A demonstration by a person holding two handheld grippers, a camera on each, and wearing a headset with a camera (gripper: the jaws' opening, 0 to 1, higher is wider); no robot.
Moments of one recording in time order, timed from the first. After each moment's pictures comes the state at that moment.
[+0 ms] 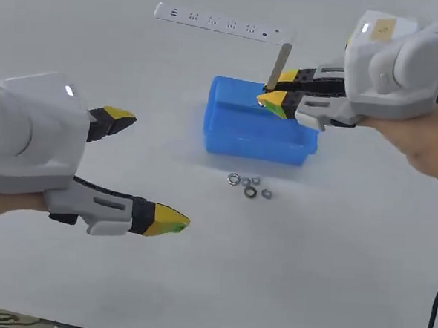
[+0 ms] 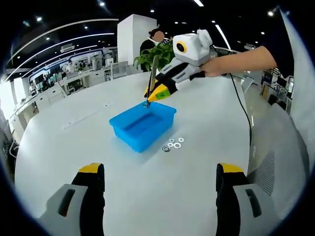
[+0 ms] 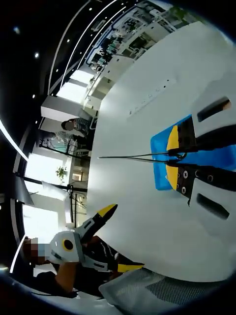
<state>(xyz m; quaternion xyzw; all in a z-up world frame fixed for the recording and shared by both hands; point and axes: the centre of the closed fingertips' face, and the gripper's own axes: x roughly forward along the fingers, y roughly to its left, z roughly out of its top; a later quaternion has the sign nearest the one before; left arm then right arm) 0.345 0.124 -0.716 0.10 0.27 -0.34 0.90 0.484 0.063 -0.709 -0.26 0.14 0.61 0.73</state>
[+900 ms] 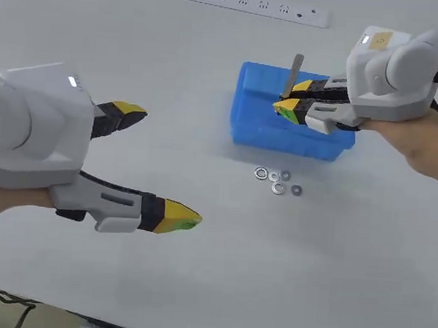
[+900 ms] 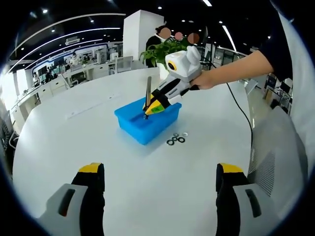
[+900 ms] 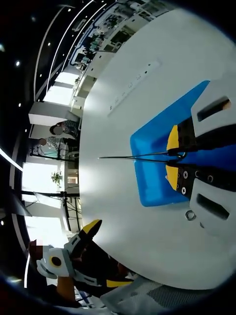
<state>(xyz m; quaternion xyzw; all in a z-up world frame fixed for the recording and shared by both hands) 0.346 0.141 -0.730 0.08 0.29 -0.32 0.90 0.496 0.073 -0.756 -0.23 0.19 0.61 0.73</state>
